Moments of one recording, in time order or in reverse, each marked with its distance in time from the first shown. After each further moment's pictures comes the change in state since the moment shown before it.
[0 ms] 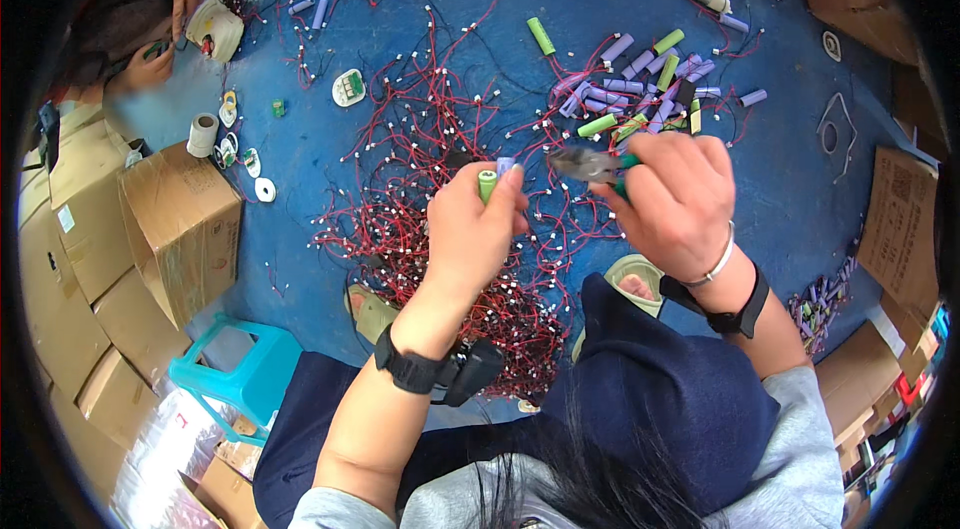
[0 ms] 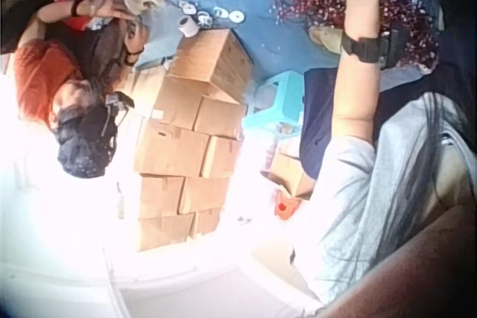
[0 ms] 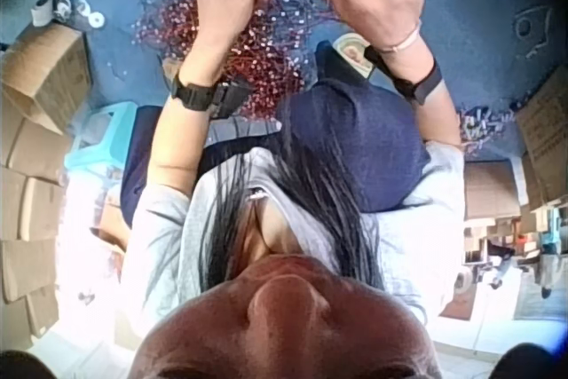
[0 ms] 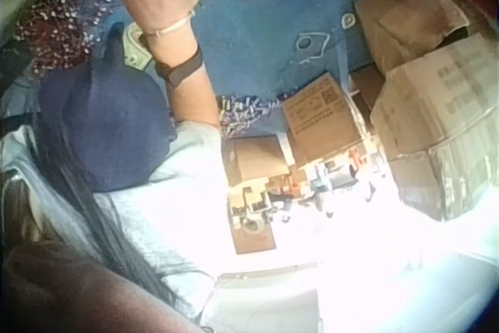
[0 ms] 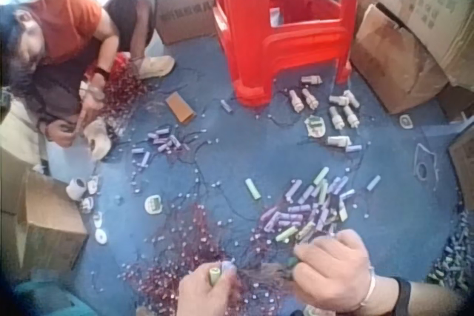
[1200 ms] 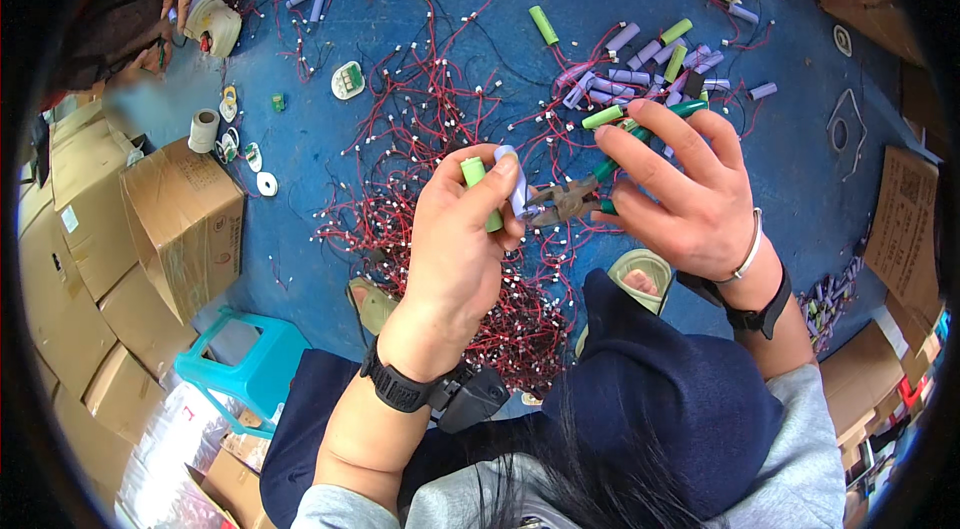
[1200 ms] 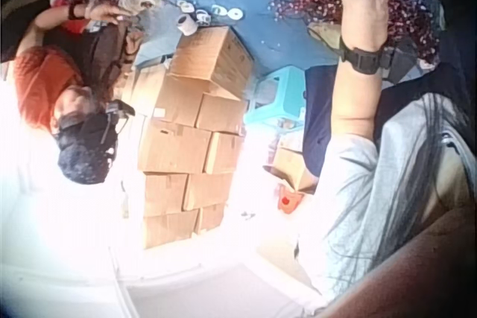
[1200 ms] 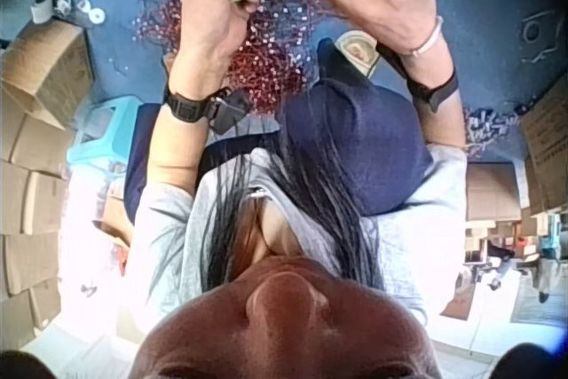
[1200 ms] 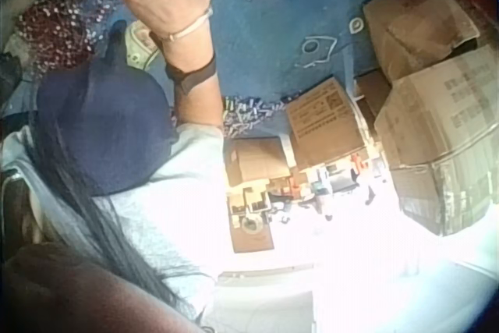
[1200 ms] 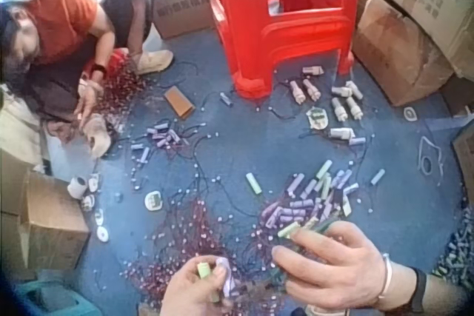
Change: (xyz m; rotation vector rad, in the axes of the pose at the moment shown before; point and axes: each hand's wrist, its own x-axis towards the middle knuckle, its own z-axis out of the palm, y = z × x) left_hand -0.009 0.035 -0.007 -0.803 -0.057 -0.367; right_hand 0.007 0.008 -0.010 -0.068 -0.041 -0.234
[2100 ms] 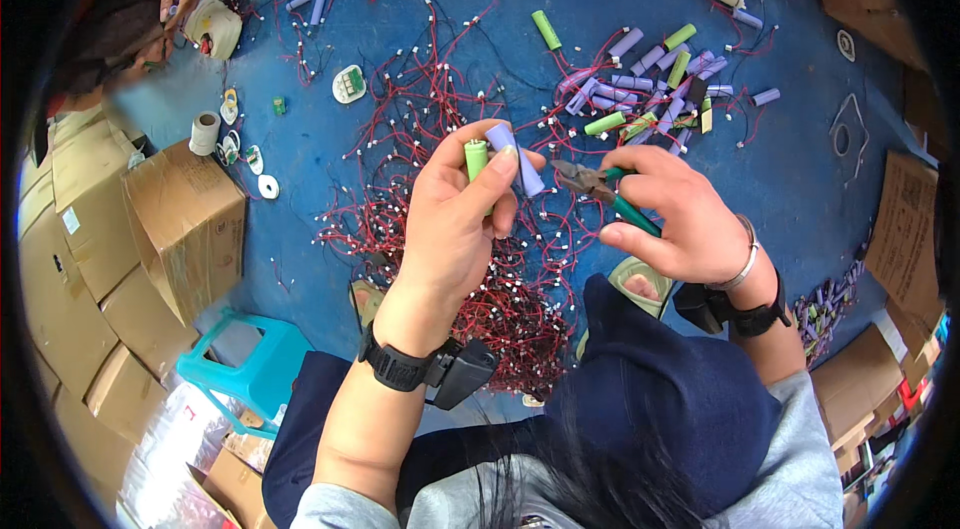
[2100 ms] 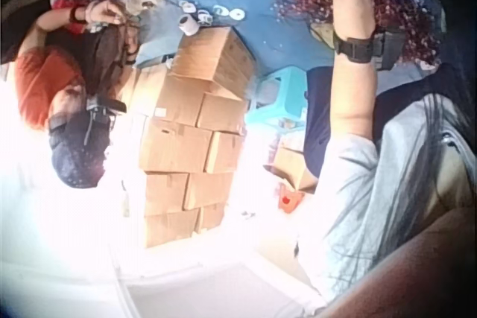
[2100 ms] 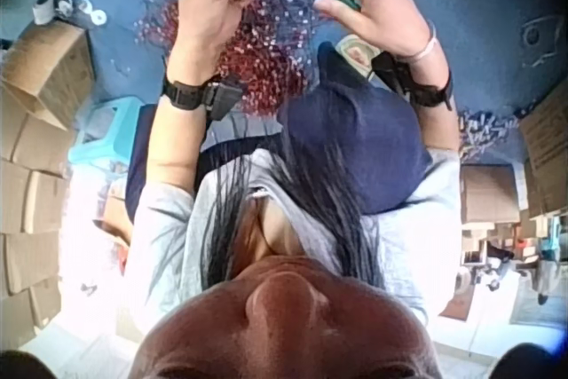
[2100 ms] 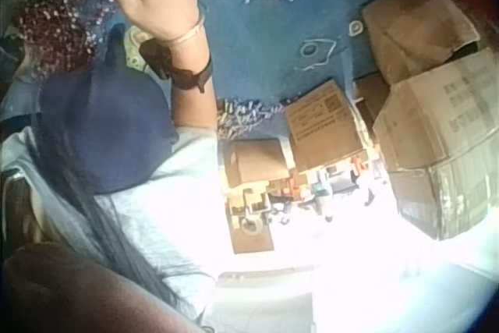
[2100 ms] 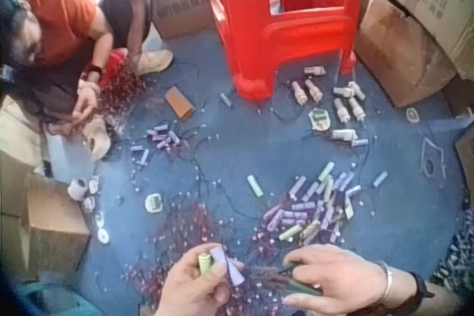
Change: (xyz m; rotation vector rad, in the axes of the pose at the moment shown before) left_hand 0.025 -0.001 -0.012 0.009 -0.167 0.144; right_hand -0.017 0.008 0.012 0.750 -0.292 0.405
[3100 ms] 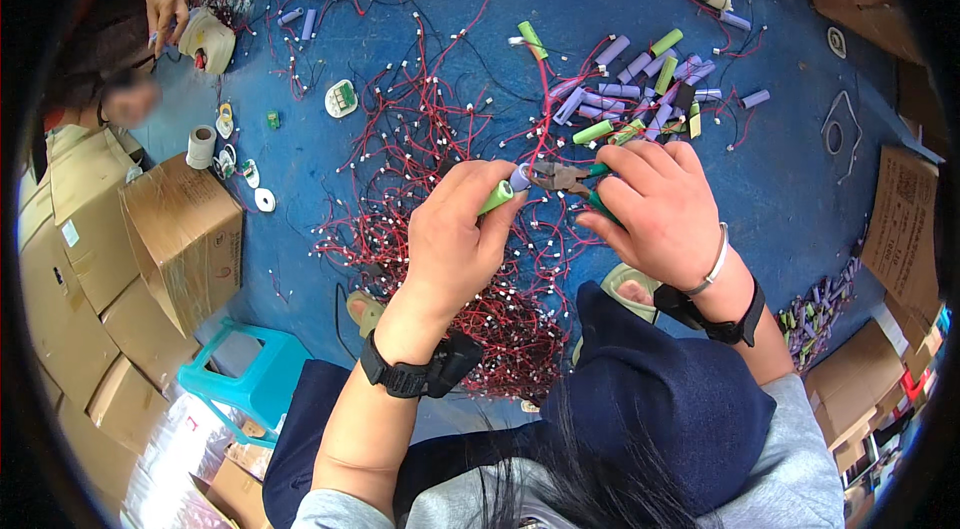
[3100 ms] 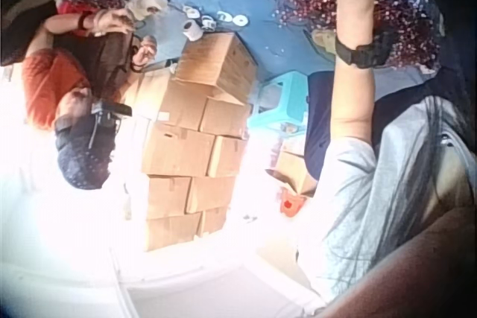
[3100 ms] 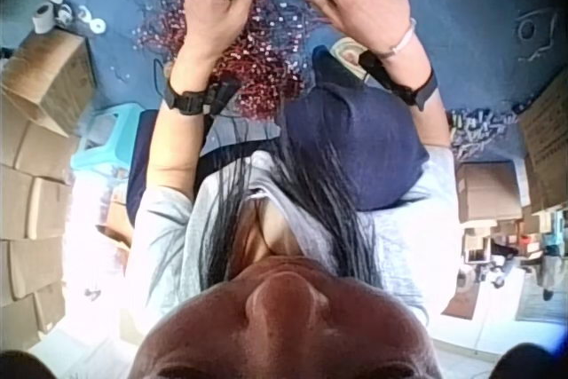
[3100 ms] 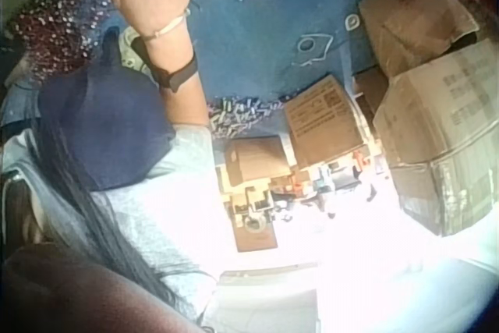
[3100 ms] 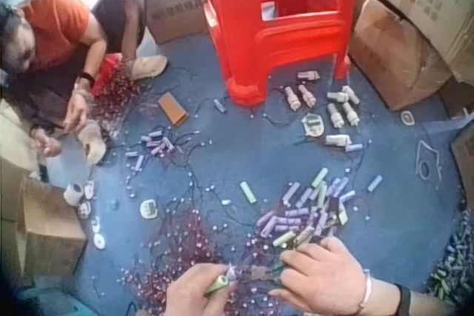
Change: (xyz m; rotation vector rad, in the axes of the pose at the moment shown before) left_hand 0.001 -0.006 -0.005 1.187 -0.052 0.630; right_hand 0.003 -0.004 0.010 -0.562 0.145 -0.070
